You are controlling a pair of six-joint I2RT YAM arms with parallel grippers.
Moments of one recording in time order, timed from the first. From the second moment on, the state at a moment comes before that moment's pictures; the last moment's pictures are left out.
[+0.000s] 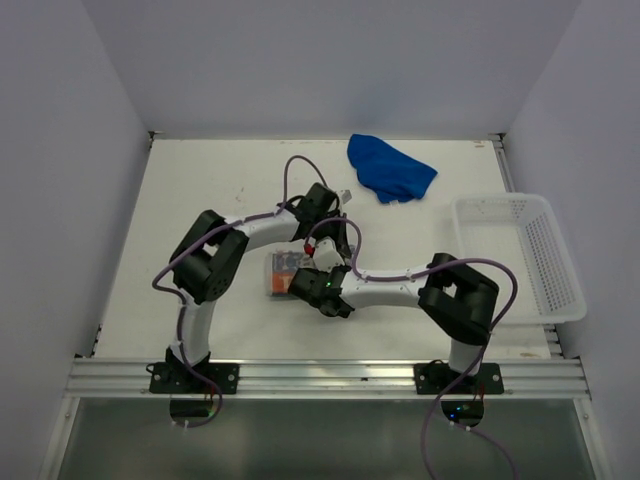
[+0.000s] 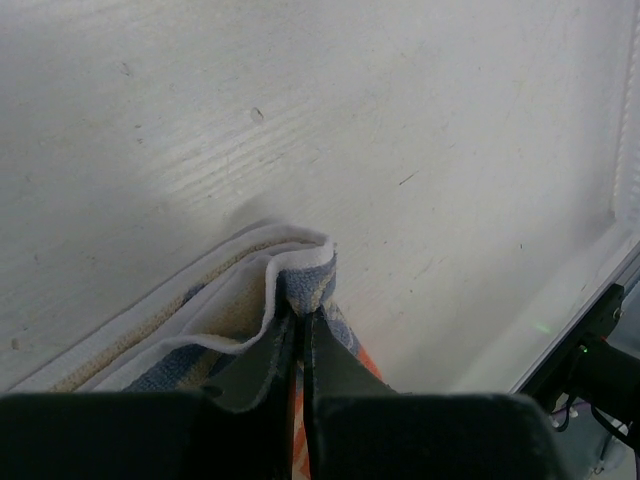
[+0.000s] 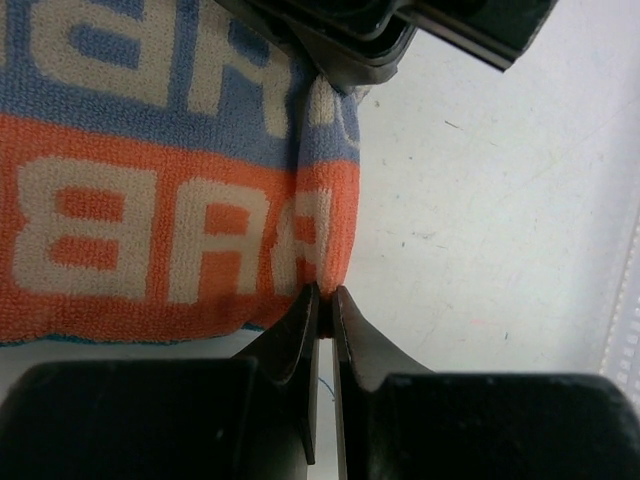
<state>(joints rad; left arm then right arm) -0.67 2.05 1.38 -0.26 0.37 -0.56 1.15 1.82 1.09 -0.67 0.85 0.64</state>
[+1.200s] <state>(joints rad) -0.64 1.95 1.12 0.03 0.29 -0.56 1.08 1.30 0.82 -0.48 0.56 0.73</state>
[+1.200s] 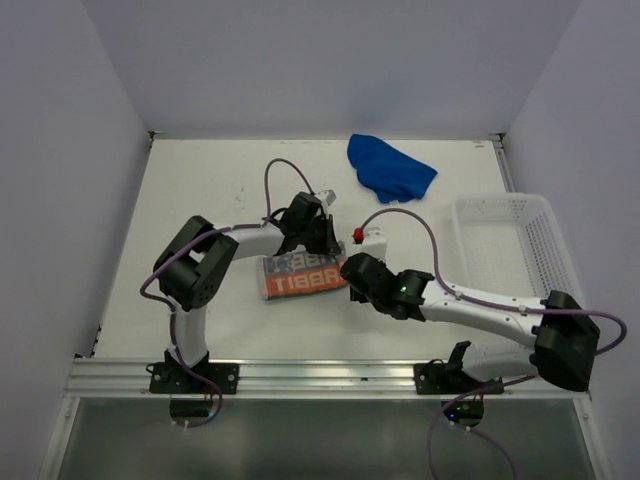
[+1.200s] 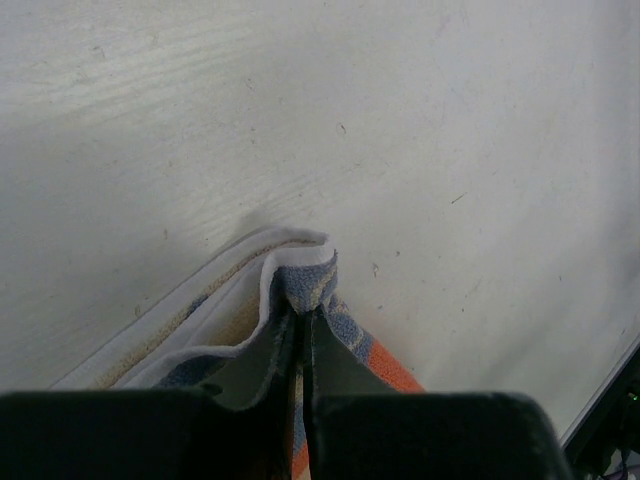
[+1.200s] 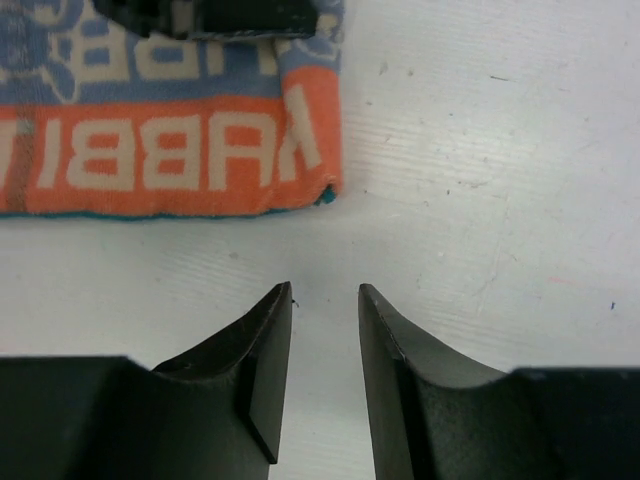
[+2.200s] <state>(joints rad) -0.63 1.84 0.95 0.17 0.23 -0.64 0.71 1.33 0.53 0.07 0.04 1.05</state>
